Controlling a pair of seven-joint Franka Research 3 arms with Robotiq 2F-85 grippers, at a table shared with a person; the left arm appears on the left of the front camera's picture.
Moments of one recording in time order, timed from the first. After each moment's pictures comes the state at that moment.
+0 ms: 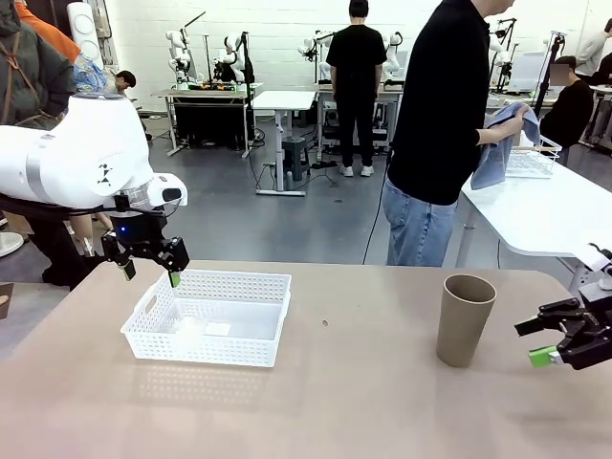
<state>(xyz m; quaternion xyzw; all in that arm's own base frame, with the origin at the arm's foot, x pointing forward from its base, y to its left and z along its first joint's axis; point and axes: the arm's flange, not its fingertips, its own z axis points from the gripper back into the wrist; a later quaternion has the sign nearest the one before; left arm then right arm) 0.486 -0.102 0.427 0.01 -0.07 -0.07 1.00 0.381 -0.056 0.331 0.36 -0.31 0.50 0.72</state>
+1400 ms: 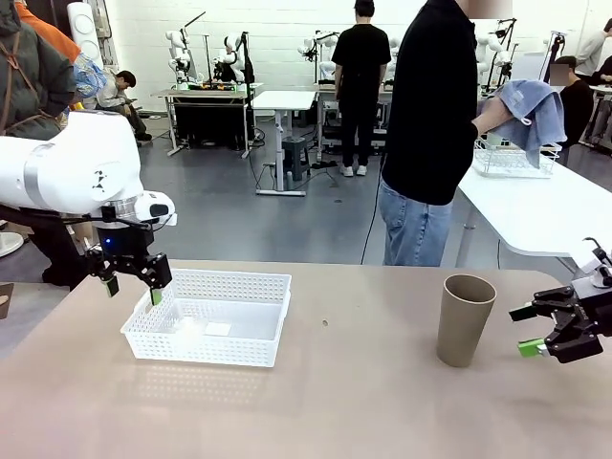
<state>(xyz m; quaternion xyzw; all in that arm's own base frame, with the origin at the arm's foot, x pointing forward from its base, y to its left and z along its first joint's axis) 0.490 -0.068 0.397 0.02 0.01 -0.10 1.00 0.397 -0.055 0.327 0.30 -0.37 0.53 0.70</state>
